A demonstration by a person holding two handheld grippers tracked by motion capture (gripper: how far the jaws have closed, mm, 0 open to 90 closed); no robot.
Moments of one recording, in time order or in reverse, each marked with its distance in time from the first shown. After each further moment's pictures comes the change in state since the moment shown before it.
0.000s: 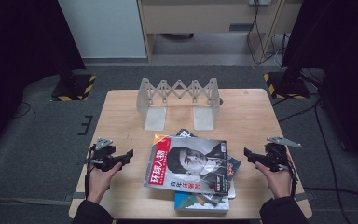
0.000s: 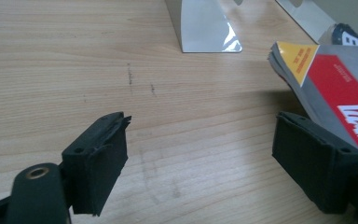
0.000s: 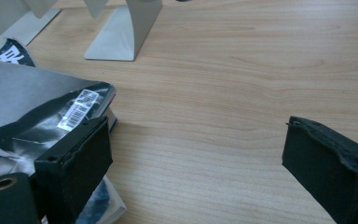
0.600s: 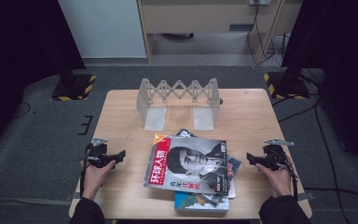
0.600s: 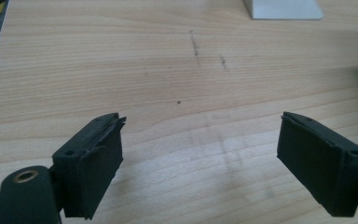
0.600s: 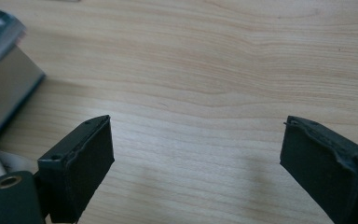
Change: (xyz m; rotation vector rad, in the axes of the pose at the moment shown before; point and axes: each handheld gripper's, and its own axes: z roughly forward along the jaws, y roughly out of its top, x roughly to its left) left arm 0.043 -0.011 0.026 0.086 0.086 0.004; right arm -0.029 -0.019 0.036 0.132 -0.061 -0.054
